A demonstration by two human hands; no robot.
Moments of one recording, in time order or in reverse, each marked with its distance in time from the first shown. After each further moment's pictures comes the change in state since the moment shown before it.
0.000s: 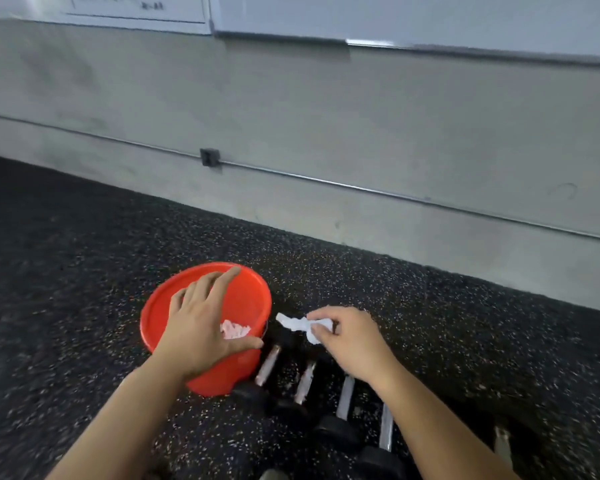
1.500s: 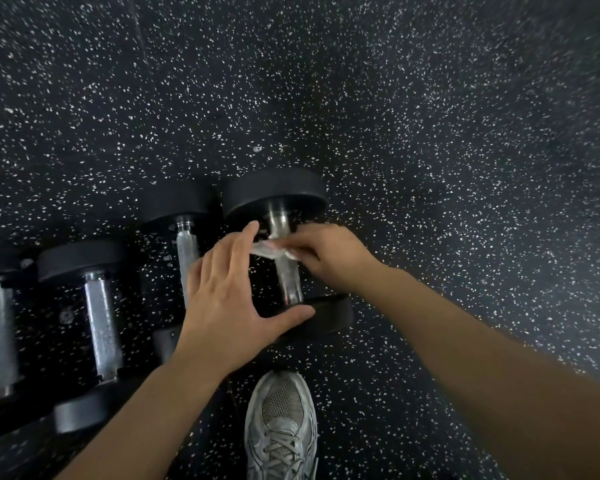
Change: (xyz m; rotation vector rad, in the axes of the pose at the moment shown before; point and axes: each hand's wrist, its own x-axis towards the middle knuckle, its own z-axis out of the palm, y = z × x) left_hand -0.052 0.359 0.510 -0.317 -0.718 0.333; right_hand -0.155 0.558 -0.063 -0.161 -0.142 0.468
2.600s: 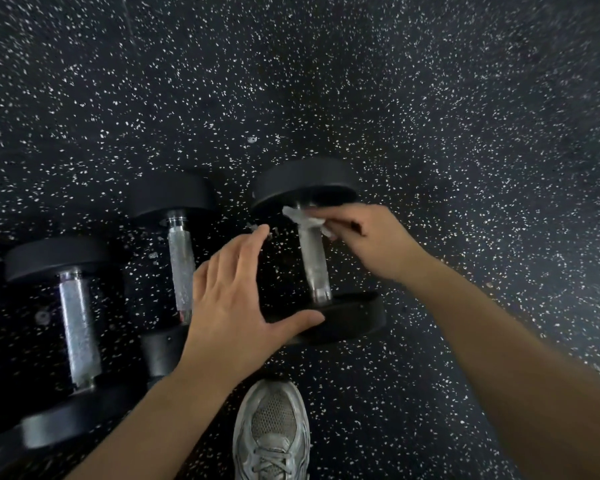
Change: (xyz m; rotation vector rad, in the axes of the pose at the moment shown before) left_hand 0.006 0.008 0.024 -0.039 -0.012 -0.021; right_hand -0.013 0.049 -0.031 0.207 0.134 0.067
